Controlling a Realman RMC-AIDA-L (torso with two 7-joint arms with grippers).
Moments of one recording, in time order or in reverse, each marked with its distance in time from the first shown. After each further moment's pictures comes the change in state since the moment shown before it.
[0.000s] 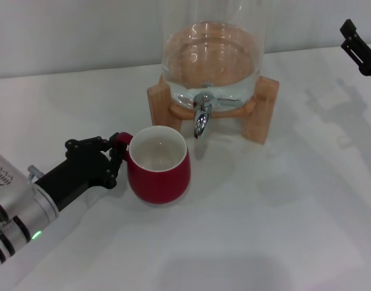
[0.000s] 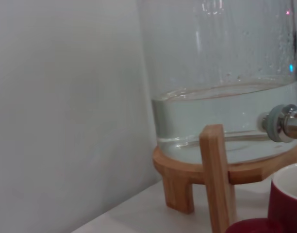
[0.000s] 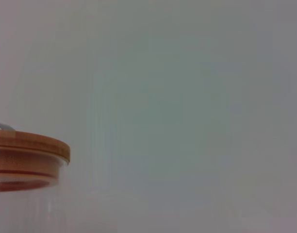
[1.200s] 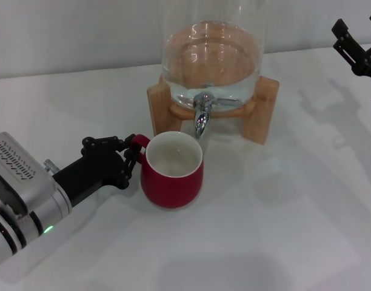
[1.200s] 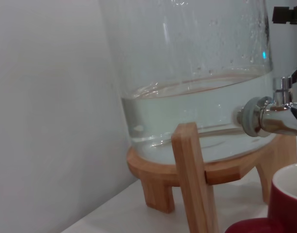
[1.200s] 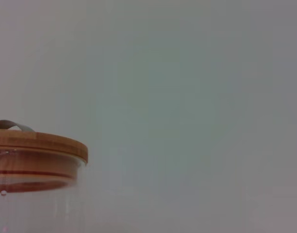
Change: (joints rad) left arm -0.046 0.000 0.064 0.001 0.001 0.039 0.007; right arm 0.002 0.001 -0.033 -0.015 0.000 -0.002 0.000
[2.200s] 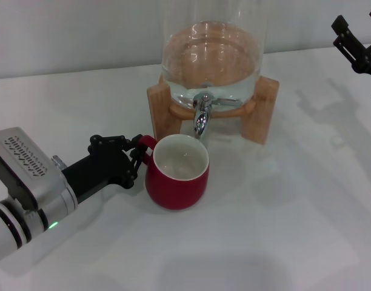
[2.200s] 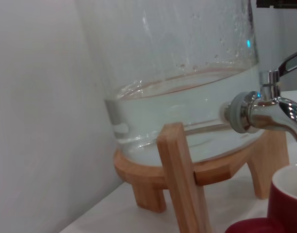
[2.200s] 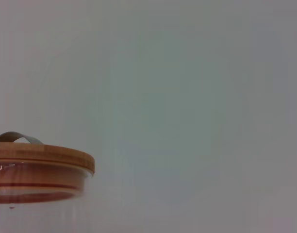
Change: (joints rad) left arm -0.028 0.003 0.036 -0.002 0.003 0.029 0.010; right arm -0.002 0.001 -0.005 -0.010 0.000 -0.018 0.008
